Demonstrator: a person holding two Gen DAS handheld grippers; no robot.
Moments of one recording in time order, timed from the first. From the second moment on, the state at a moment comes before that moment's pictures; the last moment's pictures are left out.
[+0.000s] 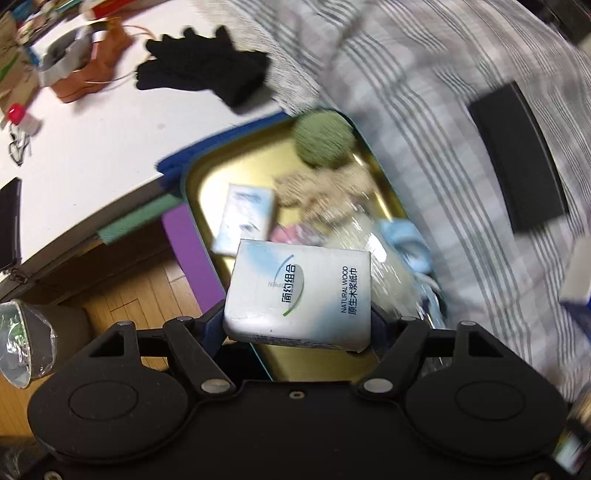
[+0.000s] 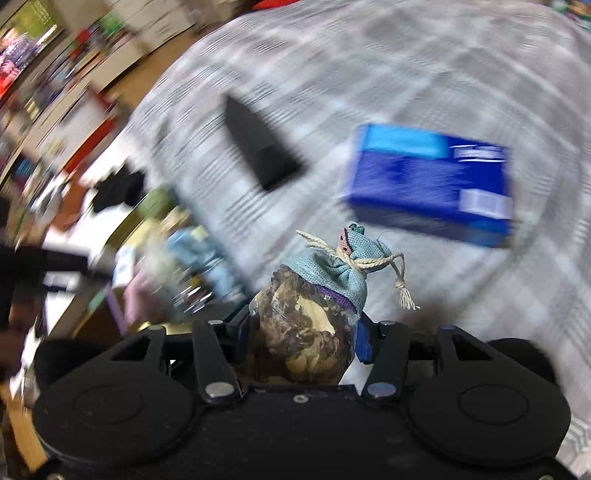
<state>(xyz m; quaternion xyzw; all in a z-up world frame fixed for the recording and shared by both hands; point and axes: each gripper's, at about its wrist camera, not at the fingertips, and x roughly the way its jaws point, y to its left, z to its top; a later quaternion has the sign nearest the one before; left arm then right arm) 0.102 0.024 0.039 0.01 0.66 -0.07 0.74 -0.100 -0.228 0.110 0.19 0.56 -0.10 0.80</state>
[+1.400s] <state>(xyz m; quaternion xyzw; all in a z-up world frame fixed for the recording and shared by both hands) 0.161 0.061 0.016 -0.02 0.67 -0.02 0.74 0.035 -0.043 0.043 0.01 0.62 0.07 0.79</state>
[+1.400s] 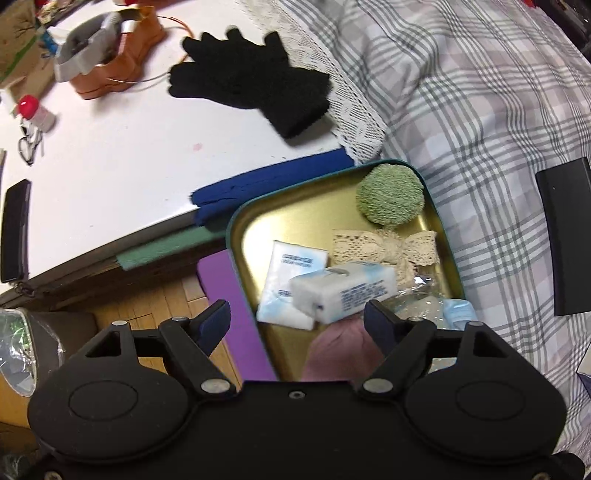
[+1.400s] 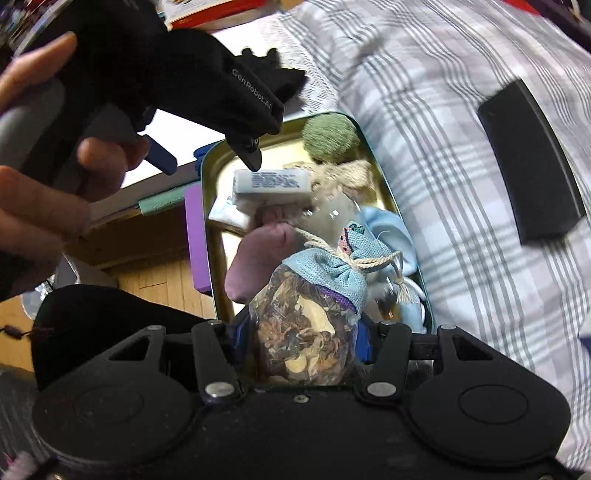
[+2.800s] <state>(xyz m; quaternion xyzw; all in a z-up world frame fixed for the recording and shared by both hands) -0.013 0.022 0.060 -0.02 0.59 0.00 0.81 -0.062 -0.138 0.077 0.07 0.57 -0.02 0.82</state>
